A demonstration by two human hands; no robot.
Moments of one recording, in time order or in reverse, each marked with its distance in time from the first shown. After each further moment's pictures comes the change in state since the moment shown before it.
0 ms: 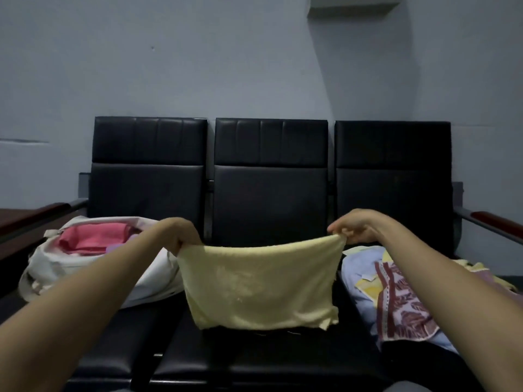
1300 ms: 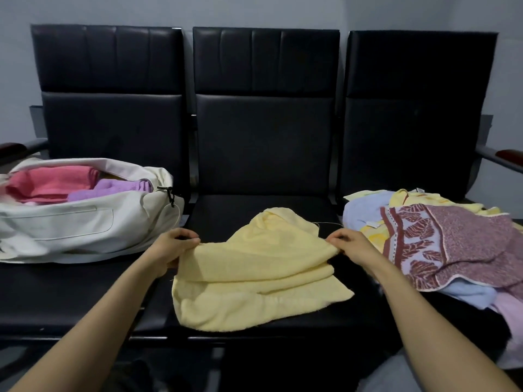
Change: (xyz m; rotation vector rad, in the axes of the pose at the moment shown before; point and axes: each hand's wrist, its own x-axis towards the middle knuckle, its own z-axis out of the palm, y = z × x) left_hand 0.072 -0.111 0.115 -0.443 0.112 0.138; right_hand 0.058 0.186 0.063 -0.075 0.094 -0.200
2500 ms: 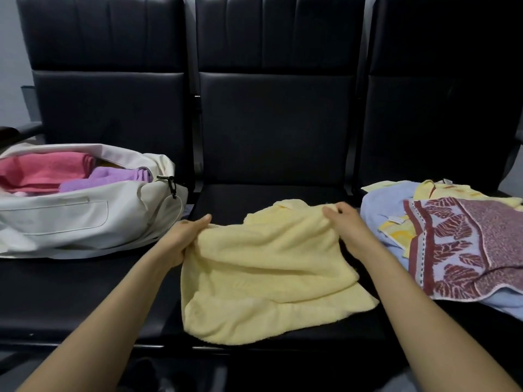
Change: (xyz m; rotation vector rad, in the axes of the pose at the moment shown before) left_hand 0.028 0.014 0.020 -0.112 -0.025 -0.096; right_hand 0.040 -0.044 0.047 0.179 0.091 0.043
